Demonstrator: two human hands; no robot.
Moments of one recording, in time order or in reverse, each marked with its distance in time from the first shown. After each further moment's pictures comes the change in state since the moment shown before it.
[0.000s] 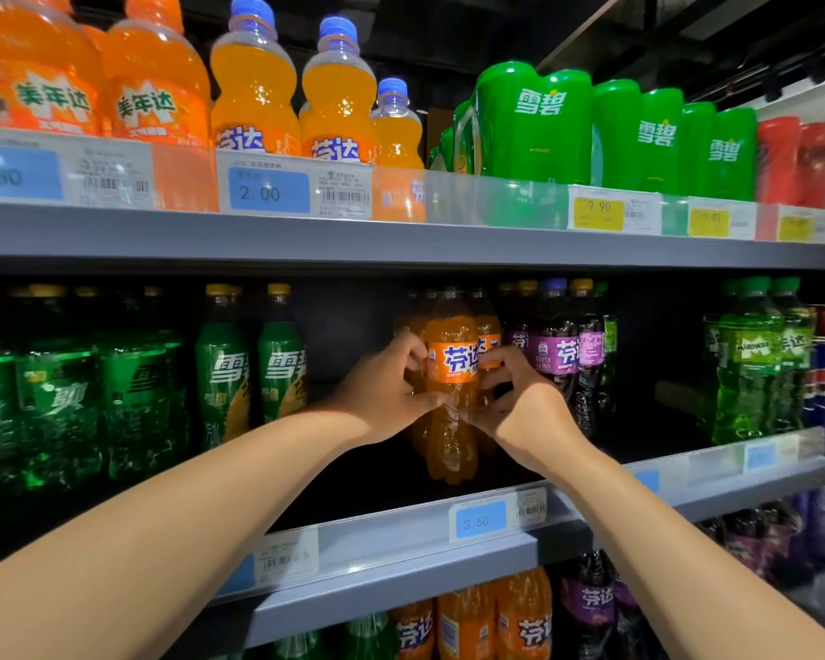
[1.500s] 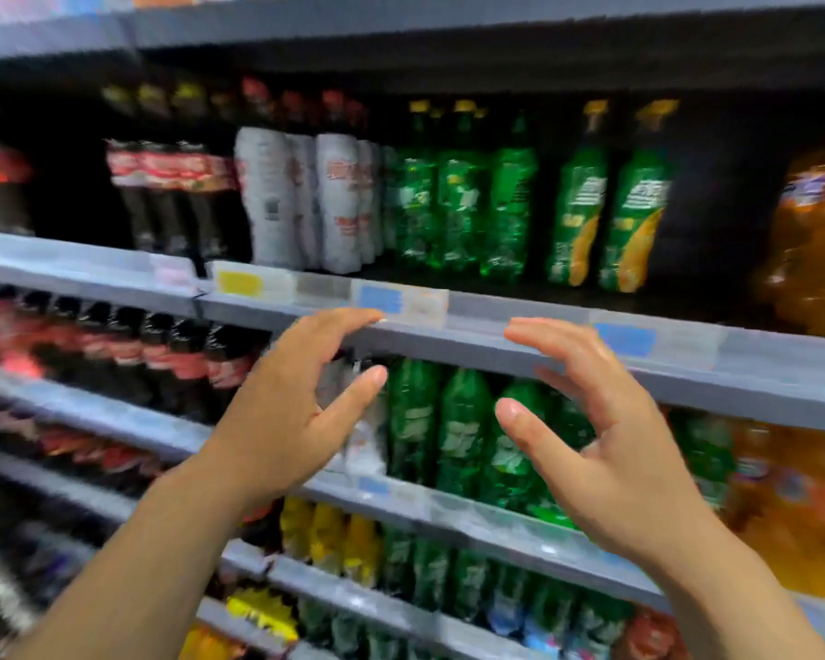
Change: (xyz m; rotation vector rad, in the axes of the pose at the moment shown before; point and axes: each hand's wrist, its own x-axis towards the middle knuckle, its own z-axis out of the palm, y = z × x) left_hand -0.412 -0.065 -0.177 0.311 0.367 -0.261; right_hand -0.225 -0.173 0.169 0.413 -0.379 -0.477
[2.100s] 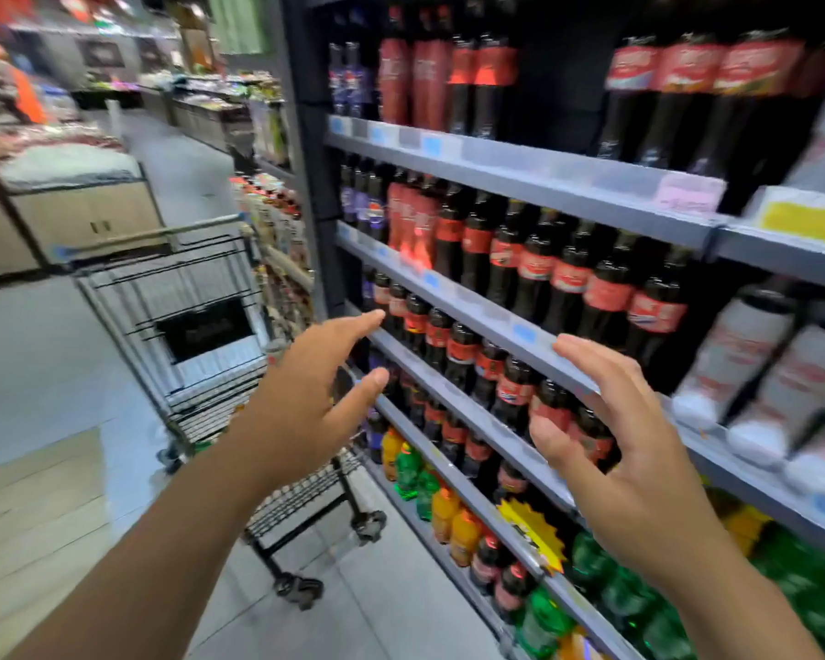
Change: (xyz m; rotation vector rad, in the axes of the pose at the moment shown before) left_hand -0.281 -0.169 -0.293 0.390 0.084 -0.504; right_hand -0.016 -0.179 0.348 0.324 -0.408 -0.032
